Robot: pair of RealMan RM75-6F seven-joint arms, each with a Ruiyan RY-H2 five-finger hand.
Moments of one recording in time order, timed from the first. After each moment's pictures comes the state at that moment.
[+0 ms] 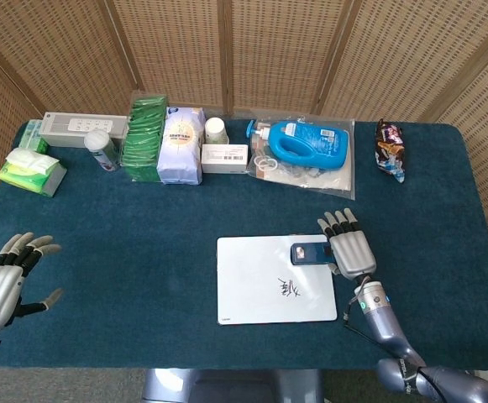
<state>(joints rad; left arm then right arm) -0.13 -1.01 -0.01 -1.87 1.48 1.39 -0.04 0.53 -1.60 0.13 -1.32 -1.21 1.09 -0.50</state>
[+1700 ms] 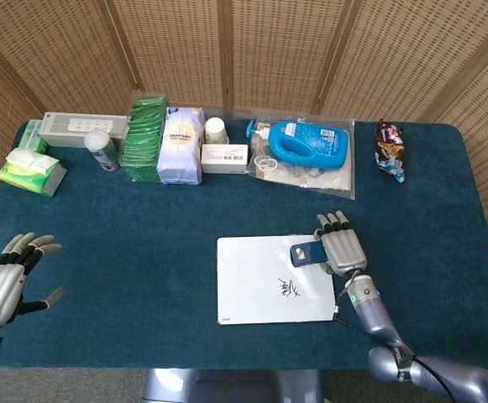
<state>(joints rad) -0.14 -1.03 -0.02 -1.83 1.47 1.37 -0.07 0.62 -1.56 0.15 -1.47 -0.95 1.02 -0.63</state>
